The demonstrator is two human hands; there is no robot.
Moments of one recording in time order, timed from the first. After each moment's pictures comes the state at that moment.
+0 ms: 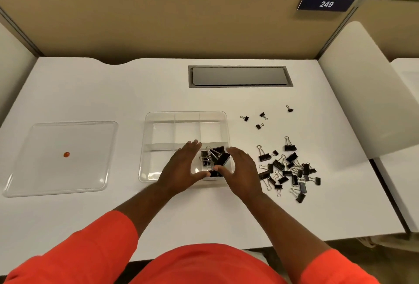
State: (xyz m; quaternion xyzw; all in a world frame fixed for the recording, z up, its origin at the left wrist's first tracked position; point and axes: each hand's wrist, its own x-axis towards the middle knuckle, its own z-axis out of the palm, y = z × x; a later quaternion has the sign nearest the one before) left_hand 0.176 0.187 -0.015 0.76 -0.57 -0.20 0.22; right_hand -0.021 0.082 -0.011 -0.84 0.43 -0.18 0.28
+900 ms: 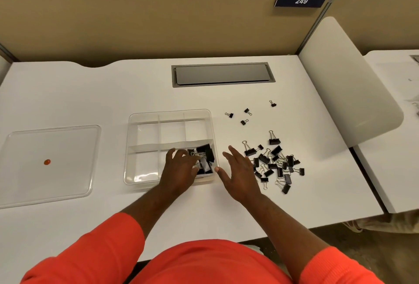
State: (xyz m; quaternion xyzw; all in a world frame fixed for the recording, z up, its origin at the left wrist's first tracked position) left_hand 0.140 0.168 -0.024 0.78 -0.61 -0.07 0.14; right_hand -0.064 0.083 -0.022 -0.85 0.44 -0.14 0.24
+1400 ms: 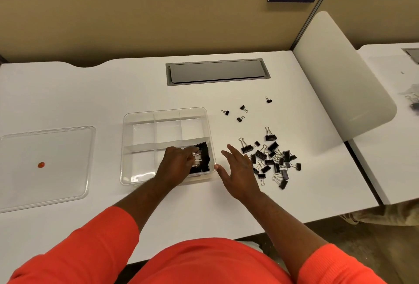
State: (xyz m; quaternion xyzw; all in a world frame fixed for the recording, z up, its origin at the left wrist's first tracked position) left_hand 0.154 0.152 -0.028 0.75 -0.58 -0.17 0.26; right_hand -0.070 0.084 -0.021 -0.84 0.45 -0.14 0.25
